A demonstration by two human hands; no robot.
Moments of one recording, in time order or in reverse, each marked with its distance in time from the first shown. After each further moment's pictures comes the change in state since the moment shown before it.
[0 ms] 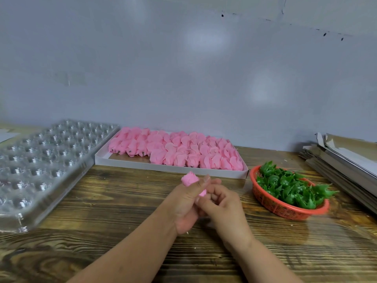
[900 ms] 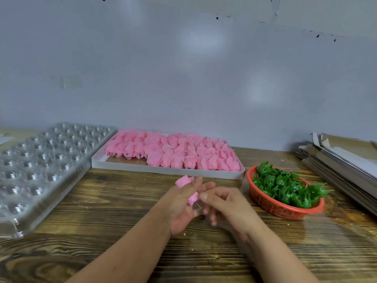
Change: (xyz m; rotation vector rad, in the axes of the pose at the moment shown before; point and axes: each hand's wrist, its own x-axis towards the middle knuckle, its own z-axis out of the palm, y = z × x) left_hand 0.000 0.006 -0.005 -0.063 0.015 -0.050; right_hand 0.010 -0.009 -0.031 -0.028 -0.209 0.238
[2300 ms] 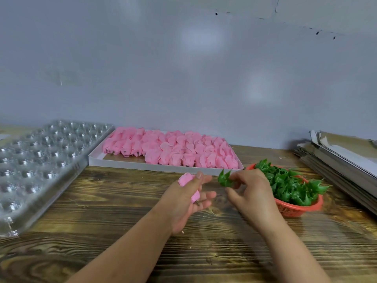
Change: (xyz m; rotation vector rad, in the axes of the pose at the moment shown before) left_hand -0.003 -0.004 0.008 0.199 0.092 0.123; right_hand 0.006 -0.001 -0.042 -0.994 0.477 -0.482
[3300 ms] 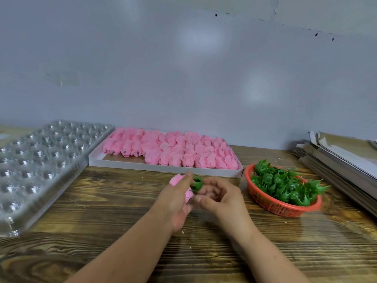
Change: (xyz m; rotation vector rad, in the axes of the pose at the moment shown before) left_hand 0.010 -0.003 -0.004 -0.248 0.167 -0.056; right_hand -0.017 -0.044 0.026 0.857 -0.208 0.367
